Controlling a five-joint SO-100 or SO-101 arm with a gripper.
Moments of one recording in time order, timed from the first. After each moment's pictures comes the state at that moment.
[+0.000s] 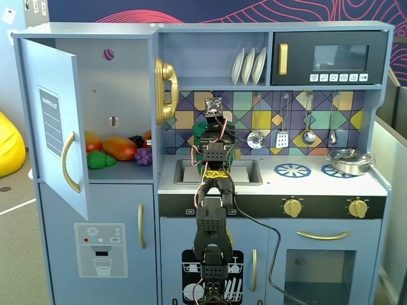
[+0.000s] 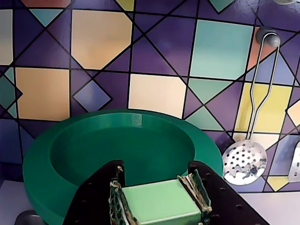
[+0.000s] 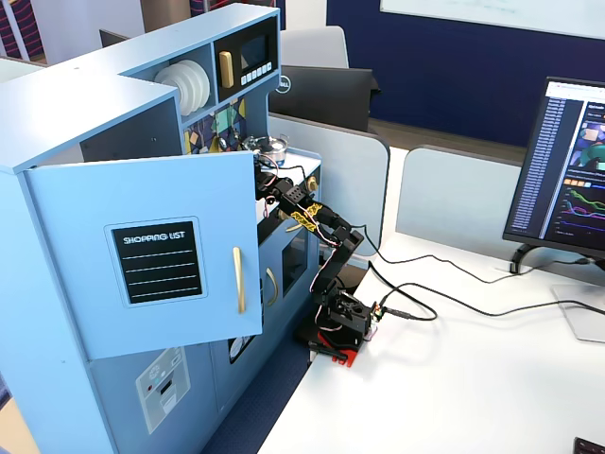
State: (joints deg) arm 2.8 115.3 87.5 17.2 -99.0
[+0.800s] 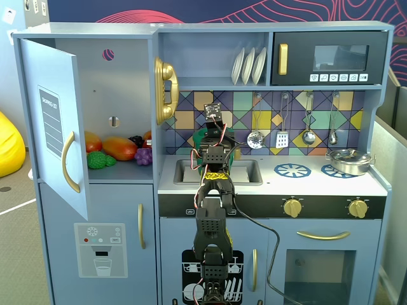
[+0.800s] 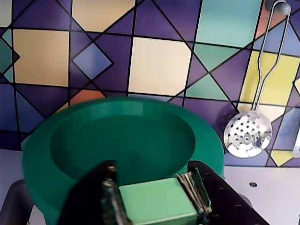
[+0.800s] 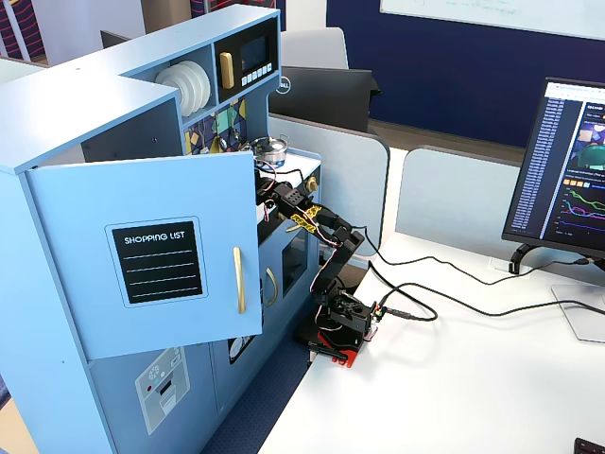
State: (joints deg) arm 3.9 115.4 92.4 17.9 -99.8
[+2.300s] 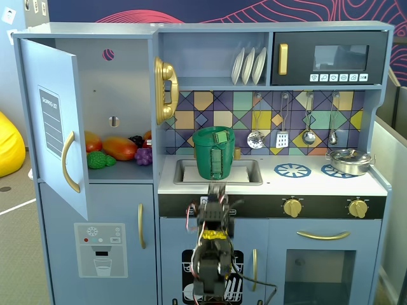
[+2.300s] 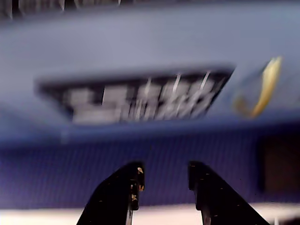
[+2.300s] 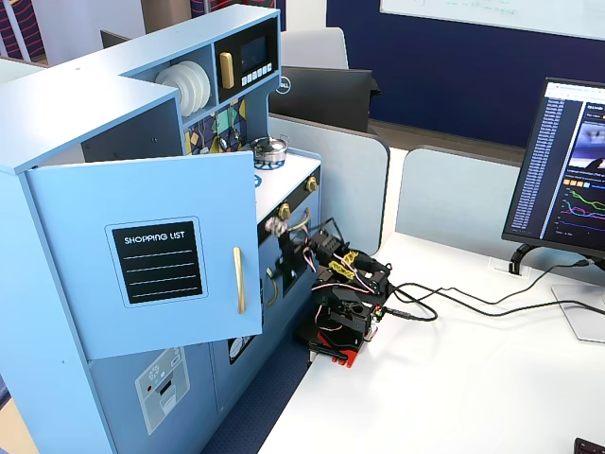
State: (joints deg) arm 2.0 170.6 158.0 61.6 -94.5
